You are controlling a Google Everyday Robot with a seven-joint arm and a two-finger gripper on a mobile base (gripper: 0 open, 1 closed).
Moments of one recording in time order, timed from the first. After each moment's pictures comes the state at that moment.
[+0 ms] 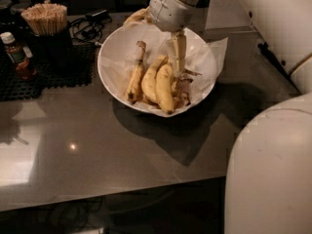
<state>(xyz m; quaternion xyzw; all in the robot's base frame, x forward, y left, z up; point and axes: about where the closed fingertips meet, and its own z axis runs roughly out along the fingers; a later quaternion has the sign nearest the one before) 0.610 0.021 0.931 -0.92 0.33 0.09 0.21</state>
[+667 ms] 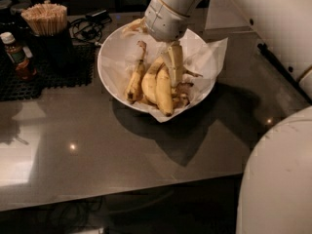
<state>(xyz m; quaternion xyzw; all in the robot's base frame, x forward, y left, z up) 0.590 0.030 0.915 -0.91 0.36 0.10 0.20</state>
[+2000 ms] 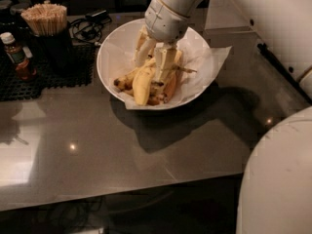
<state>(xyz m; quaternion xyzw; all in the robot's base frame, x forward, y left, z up) 0.591 0.030 0.914 -0.91 0.36 0.10 0.20</state>
